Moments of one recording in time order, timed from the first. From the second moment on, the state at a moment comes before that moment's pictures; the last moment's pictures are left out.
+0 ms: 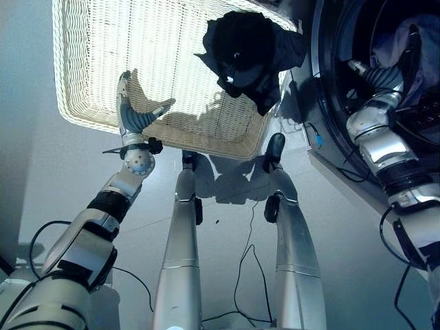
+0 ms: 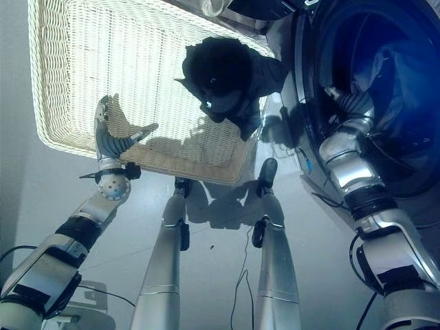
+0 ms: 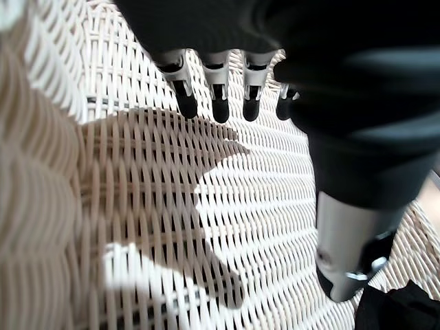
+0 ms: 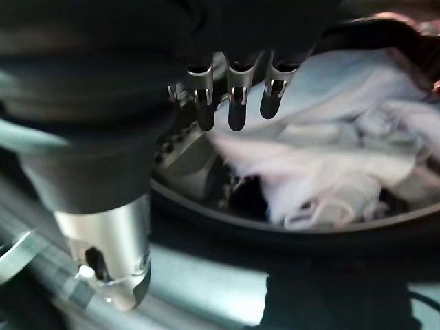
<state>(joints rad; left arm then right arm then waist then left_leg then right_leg) -0.85 0.58 -0.46 0.77 -0.21 -0.42 0.75 -0.98 -0.72 0.37 0.52 0.10 0.08 -0.92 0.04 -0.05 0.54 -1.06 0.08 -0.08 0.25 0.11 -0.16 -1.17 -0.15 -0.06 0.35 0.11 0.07</state>
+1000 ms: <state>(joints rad) -0.84 0.56 -0.40 0.73 -0.19 -0.38 0.79 -0.93 -0.71 0.36 0.23 -0.13 0.04 -0.85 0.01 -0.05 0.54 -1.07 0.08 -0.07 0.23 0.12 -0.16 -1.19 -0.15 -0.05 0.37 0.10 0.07</state>
